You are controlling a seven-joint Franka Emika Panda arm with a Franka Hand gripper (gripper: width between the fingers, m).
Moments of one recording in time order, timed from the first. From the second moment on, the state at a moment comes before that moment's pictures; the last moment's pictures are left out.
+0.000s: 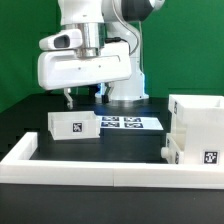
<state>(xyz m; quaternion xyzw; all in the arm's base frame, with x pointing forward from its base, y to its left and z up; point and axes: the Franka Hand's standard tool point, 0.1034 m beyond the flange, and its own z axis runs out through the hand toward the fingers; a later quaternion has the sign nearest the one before) 0.430 -0.105 0.071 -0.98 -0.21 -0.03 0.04</state>
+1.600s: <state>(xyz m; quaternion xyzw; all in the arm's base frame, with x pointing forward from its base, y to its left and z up) 0.372 -0.097 0.008 -0.98 -0.19 -0.03 0.02</state>
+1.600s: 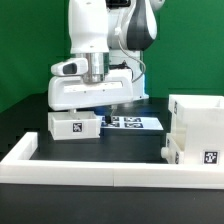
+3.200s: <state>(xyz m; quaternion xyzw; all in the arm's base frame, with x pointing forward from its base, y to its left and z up) 0.396 -0.071 0.016 -0.98 -0.21 -0.04 0.03</state>
